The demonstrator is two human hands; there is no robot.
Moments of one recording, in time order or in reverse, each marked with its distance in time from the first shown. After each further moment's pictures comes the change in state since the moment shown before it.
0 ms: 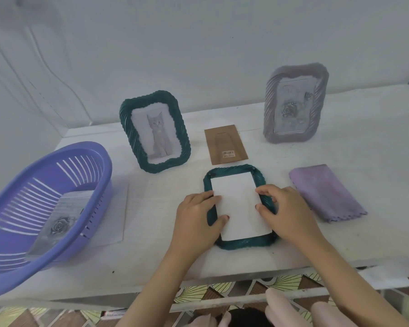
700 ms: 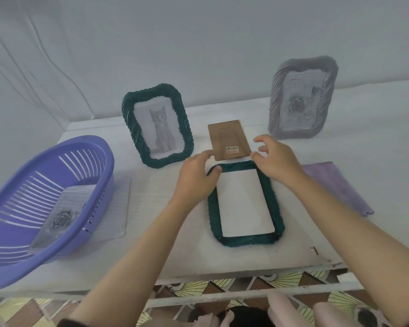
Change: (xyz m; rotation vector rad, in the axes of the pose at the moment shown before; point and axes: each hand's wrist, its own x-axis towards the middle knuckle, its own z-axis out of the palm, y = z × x) left_hand 0.075 -0.002 -0.018 -0.212 0.000 -0.124; right_hand 0.101 -0.013 -0.004 0.130 -0.018 0.090
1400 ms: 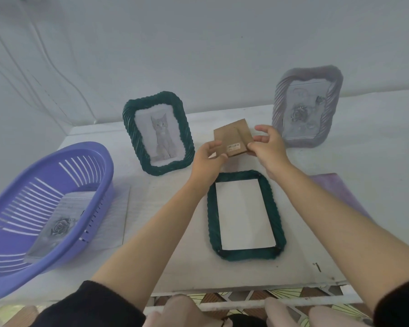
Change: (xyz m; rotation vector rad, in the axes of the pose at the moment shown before) left_hand 0.047 0.021 0.014 -0.641 0.064 -0.273; right_hand 0.044 -0.022 0.010 0.739 0.134 0.204
